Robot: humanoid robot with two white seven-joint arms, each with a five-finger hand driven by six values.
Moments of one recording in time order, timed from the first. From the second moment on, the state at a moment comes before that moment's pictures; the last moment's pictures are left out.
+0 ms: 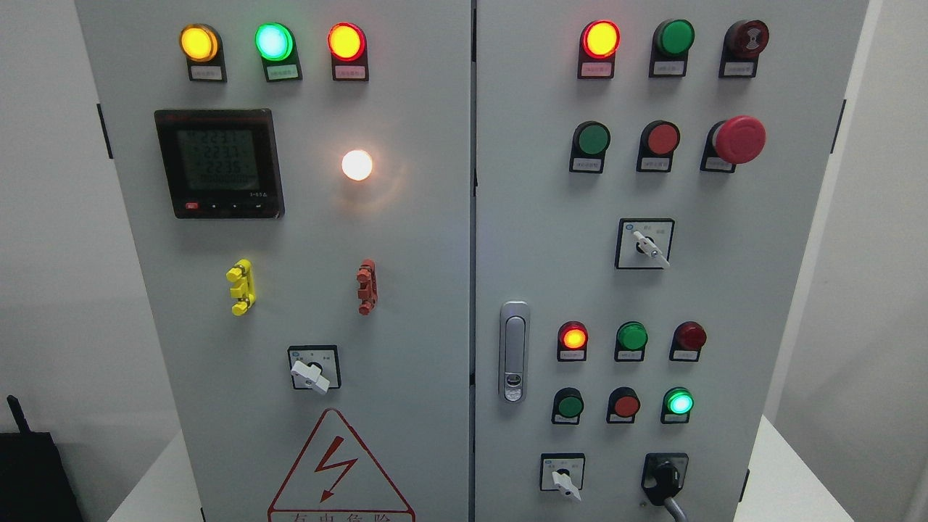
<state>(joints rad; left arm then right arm) 0.13 -0.06 0.04 -0.11 0.00 -0.04 -0.16 0.07 0.04 0.12 -1.79 -0.13 -0.12 -0.15</state>
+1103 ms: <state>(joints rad) 0.13 -0.06 0.04 -0.11 0.00 -0.04 -0.16 0.07 0.04 0.10 -1.79 -0.13 -0.12 -0.15</state>
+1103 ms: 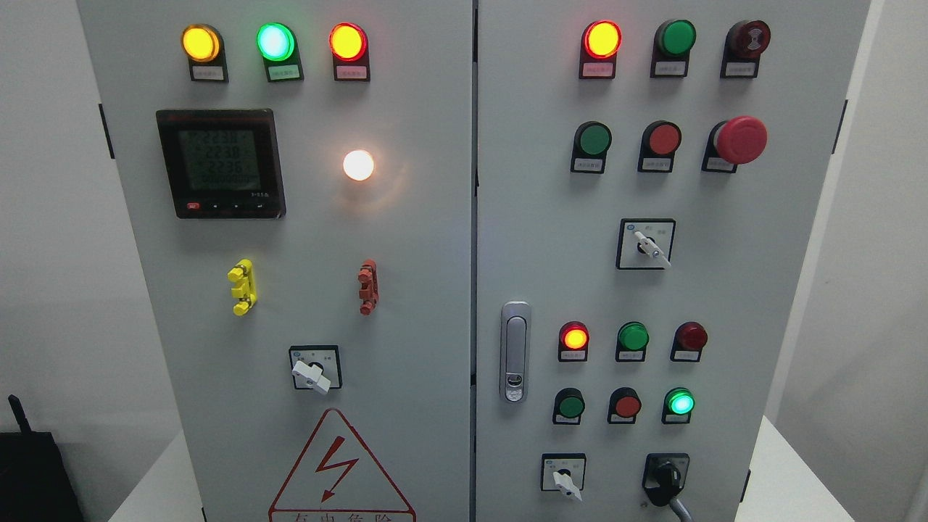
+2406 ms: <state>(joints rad) 0.13 -0.06 0.04 -0.11 0.00 -0.04 -0.16 0.07 0.04 0.09 -1.78 -0.13 -0.12 -0.15</state>
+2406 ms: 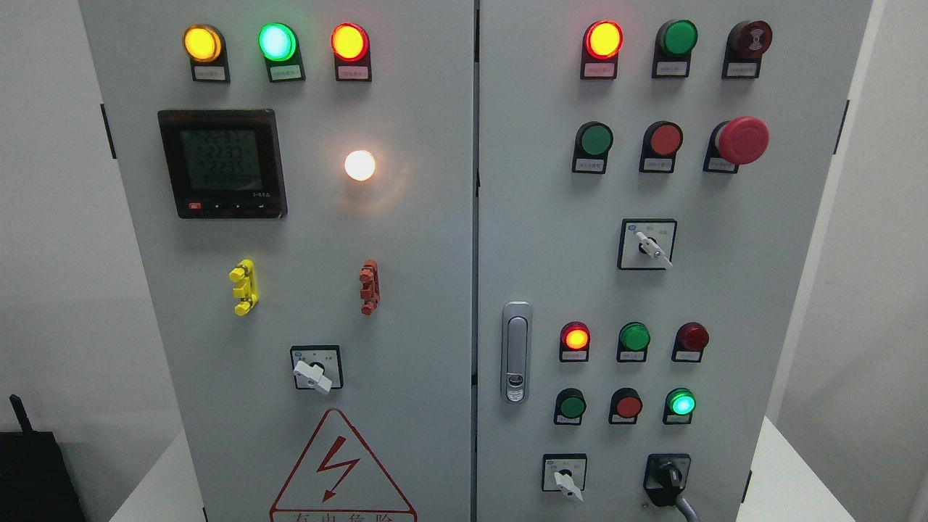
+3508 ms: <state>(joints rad) 0.13 -0.06 0.04 -0.11 0.00 -0.04 -0.16 0.07 0.04 0.07 -1.78 -0.13 -0.12 -0.15</state>
